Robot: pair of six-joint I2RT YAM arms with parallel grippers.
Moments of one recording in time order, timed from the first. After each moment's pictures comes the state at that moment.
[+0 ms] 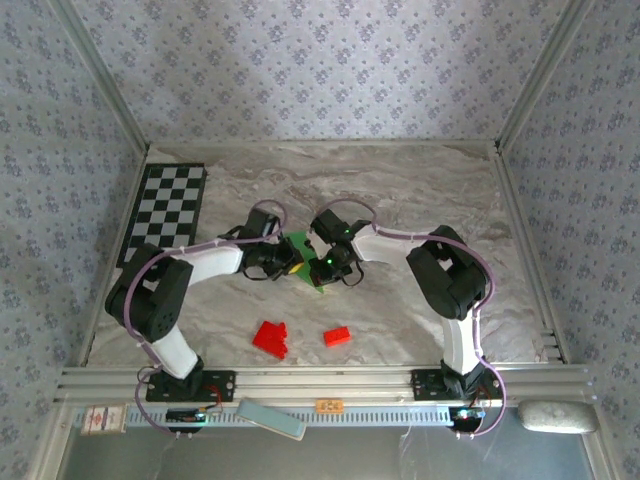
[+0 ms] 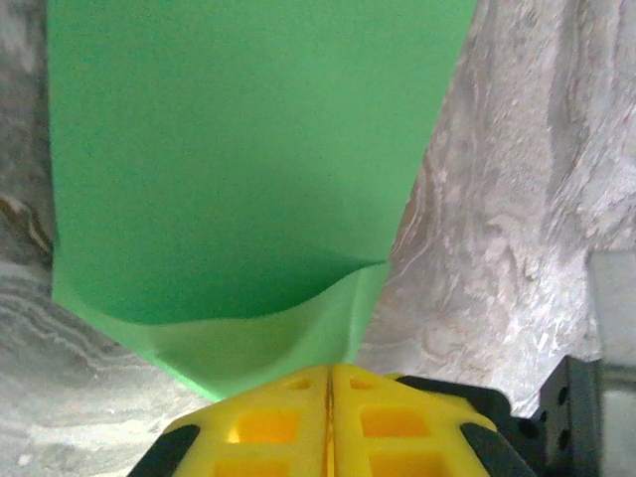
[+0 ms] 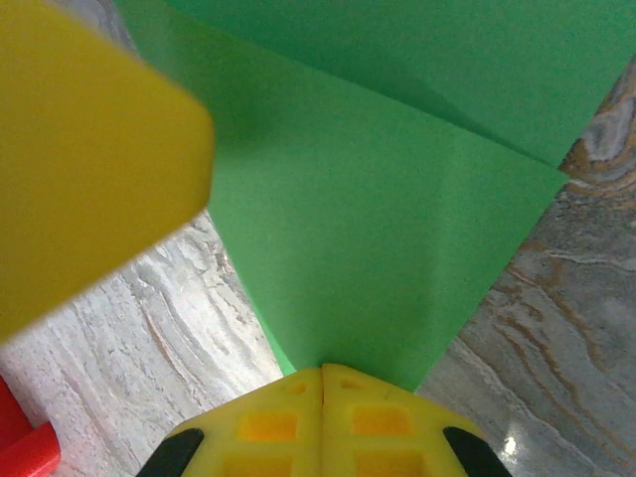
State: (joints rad) left arm -0.53 1.68 0.84 -0.13 0.45 -1.07; right arm 0.75 1.95 1.24 -0.55 -0.35 0.30
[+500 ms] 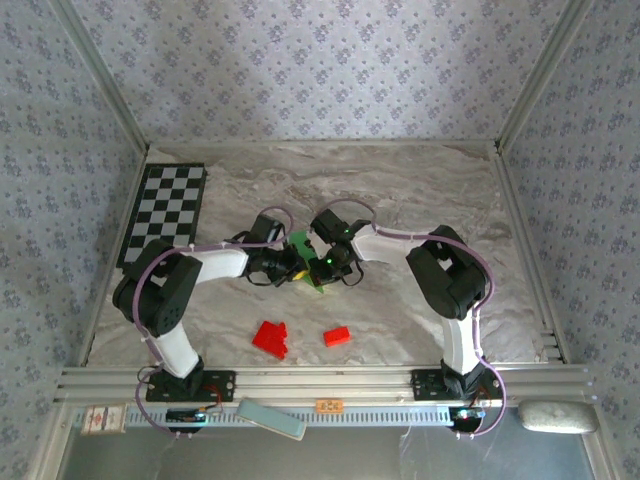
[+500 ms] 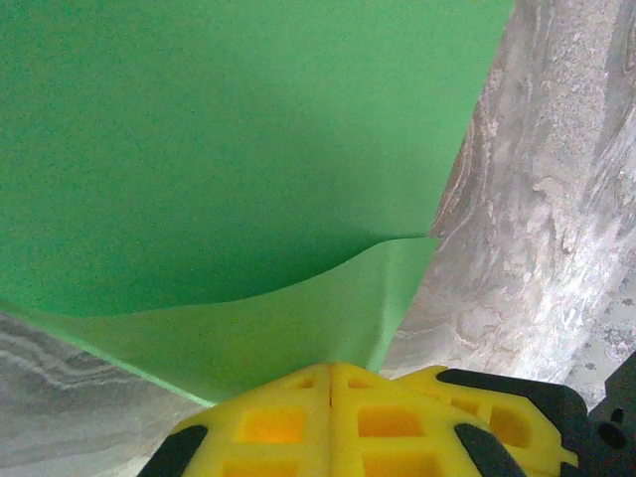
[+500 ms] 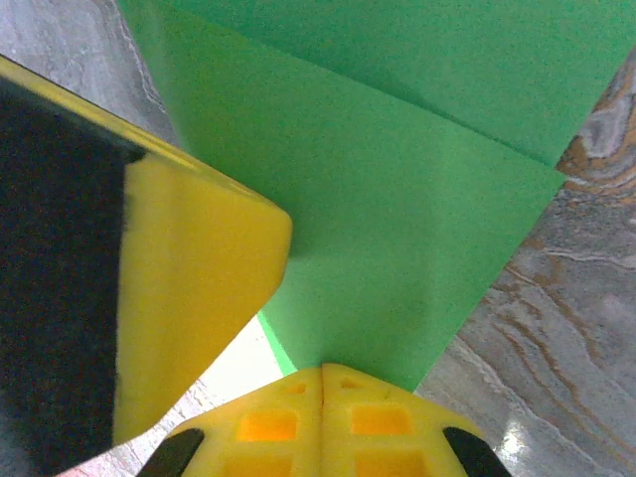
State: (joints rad) left arm -0.55 1.72 0.82 -0.07 0.48 -1.06; right arm 0.75 1.95 1.25 -0.55 -0.35 0.30
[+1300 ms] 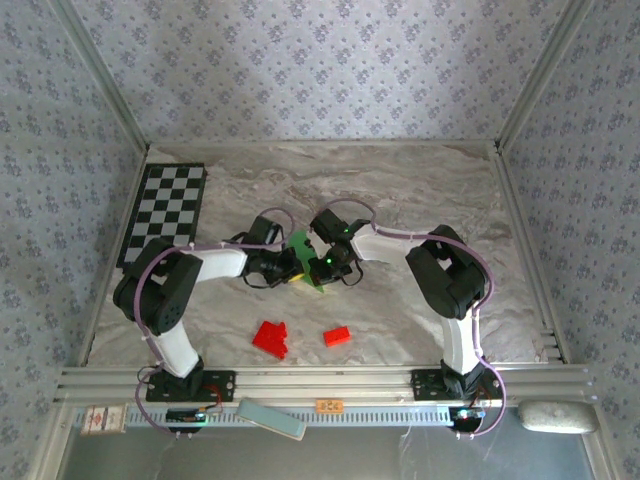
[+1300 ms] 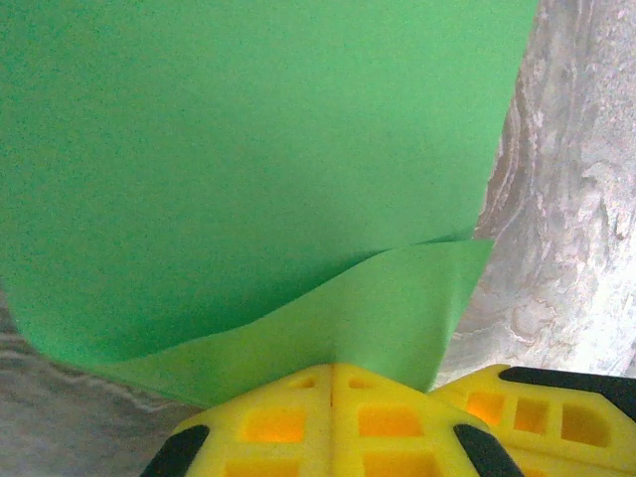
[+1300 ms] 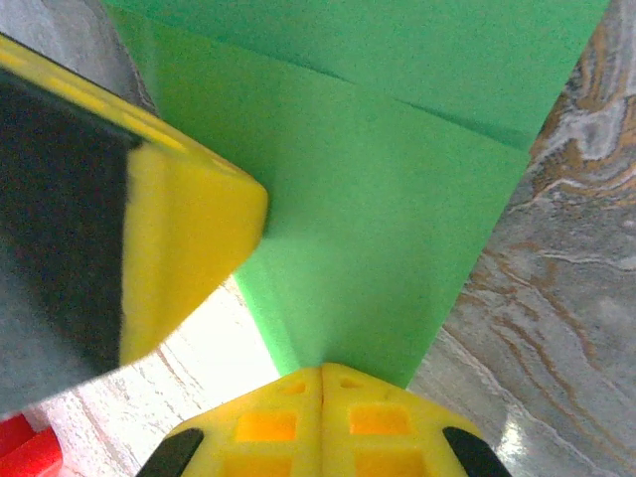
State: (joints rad) left arm -0.52 1.74 0.81 -0.11 0.46 -0.92; right arm 0.74 1.96 1.25 -0.57 -0.34 0.31
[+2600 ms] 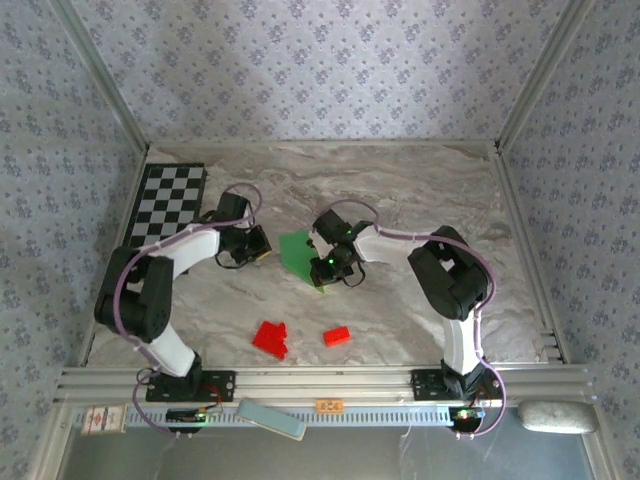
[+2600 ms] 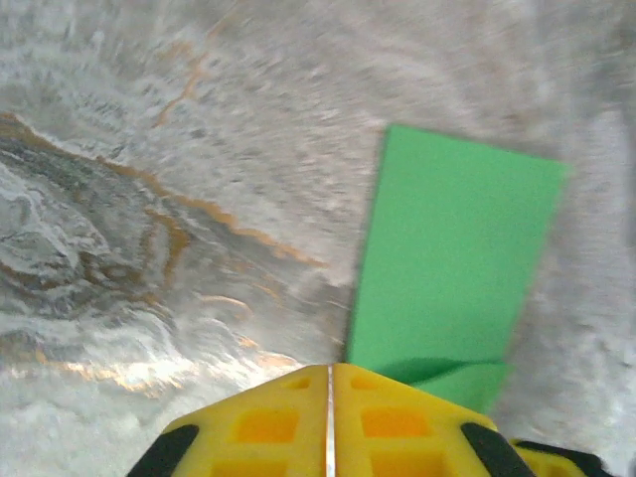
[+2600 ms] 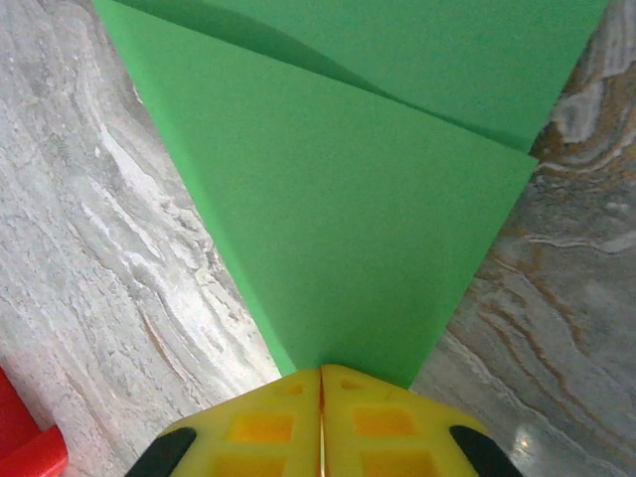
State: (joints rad) left arm -0.32 1.60 0.95 -0.41 0.31 -0.79; right arm 0.74 1.94 1.22 -0.53 -0.36 0.33
